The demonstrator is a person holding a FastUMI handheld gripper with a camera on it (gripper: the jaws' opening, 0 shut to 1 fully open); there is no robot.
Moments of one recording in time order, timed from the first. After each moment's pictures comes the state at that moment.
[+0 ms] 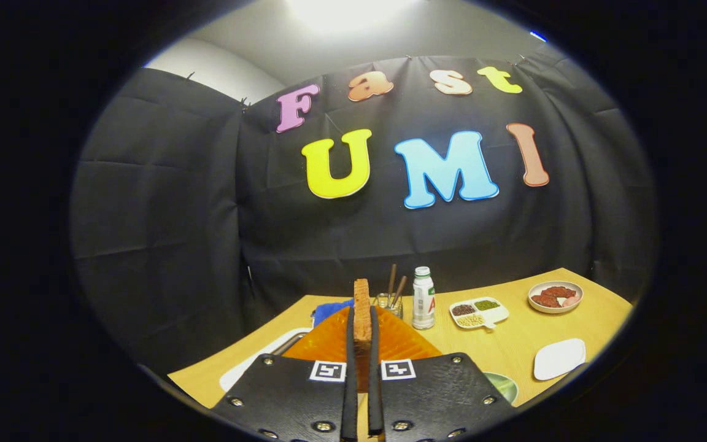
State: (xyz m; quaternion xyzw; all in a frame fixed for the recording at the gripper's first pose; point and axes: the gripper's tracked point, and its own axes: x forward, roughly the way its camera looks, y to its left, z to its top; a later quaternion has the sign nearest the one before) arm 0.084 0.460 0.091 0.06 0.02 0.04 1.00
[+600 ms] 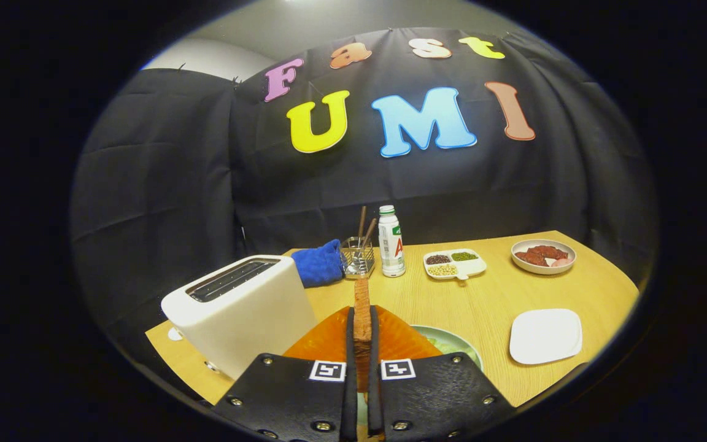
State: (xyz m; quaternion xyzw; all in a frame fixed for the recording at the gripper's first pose) arm 0.050 0.391 -0.014 0.06 0.10 0.07 0.99
